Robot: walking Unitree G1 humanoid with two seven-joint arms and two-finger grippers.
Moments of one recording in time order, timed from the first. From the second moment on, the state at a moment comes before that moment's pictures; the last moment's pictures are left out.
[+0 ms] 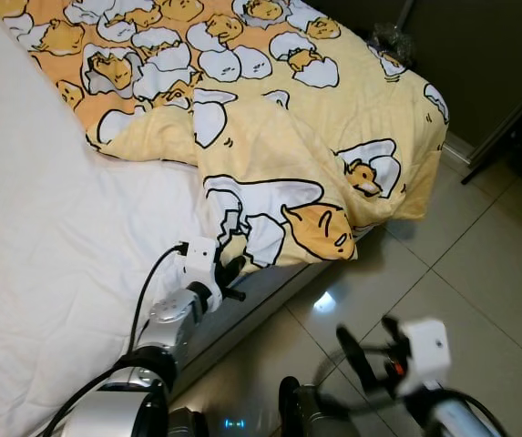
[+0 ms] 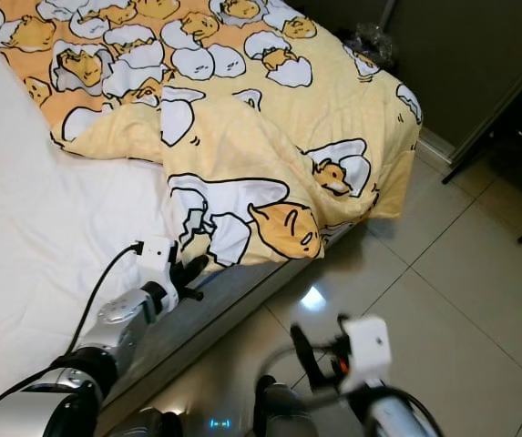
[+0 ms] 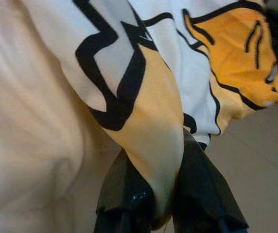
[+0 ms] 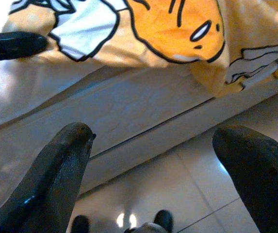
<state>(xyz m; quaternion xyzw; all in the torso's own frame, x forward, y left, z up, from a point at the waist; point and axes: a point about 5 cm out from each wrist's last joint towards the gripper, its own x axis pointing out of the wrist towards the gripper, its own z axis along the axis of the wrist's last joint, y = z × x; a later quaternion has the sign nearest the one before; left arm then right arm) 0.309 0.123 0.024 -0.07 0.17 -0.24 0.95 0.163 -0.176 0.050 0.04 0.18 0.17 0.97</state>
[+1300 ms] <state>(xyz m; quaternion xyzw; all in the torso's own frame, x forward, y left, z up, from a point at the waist) 0.264 0.146 -0.002 -0.02 0.18 -0.37 0.91 0.185 -0.174 0.084 0.07 0.12 0.27 0.95</state>
